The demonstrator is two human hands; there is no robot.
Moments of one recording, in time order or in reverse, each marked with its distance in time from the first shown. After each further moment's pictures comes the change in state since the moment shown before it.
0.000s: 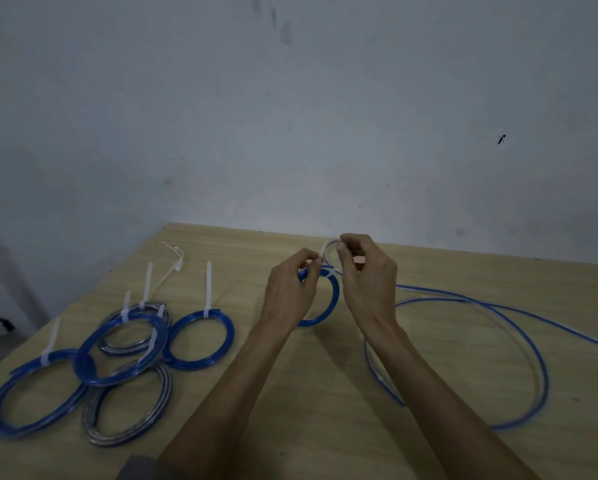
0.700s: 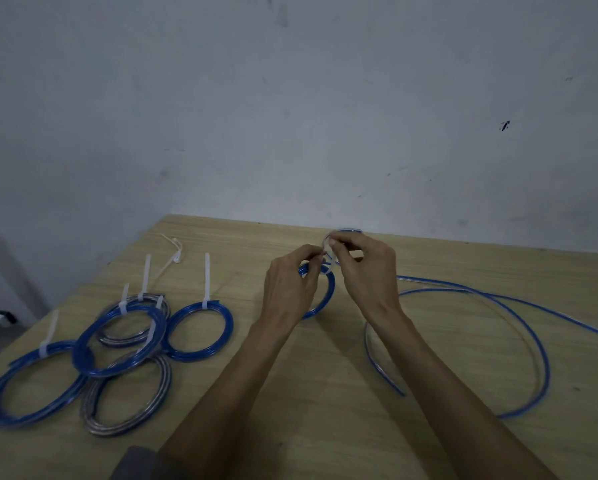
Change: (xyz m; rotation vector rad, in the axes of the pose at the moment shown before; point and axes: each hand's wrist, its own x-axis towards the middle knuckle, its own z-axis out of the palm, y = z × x) left_hand -0.007 -0.001 0.003 0.024 0.064 0.088; right_hand 0.005 0.010 -0.002 0.033 -0.124 0.013
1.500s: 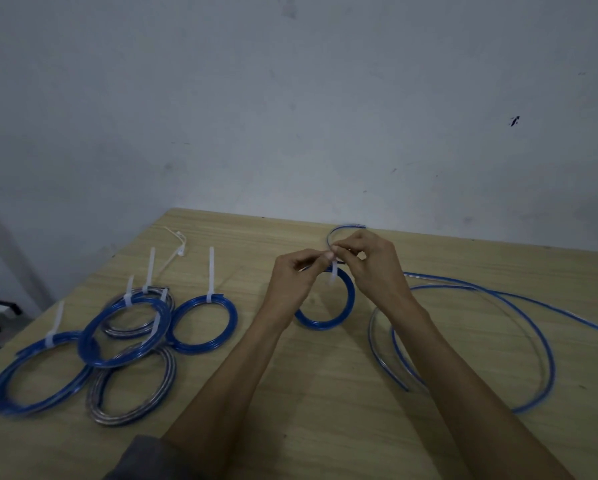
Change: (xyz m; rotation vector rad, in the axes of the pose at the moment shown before) left_hand -0.005 0.008 -0.009 -0.558 -0.153 -0.321; right_hand 0.009 0.012 -0.009 -0.114 -0.251 -0.042
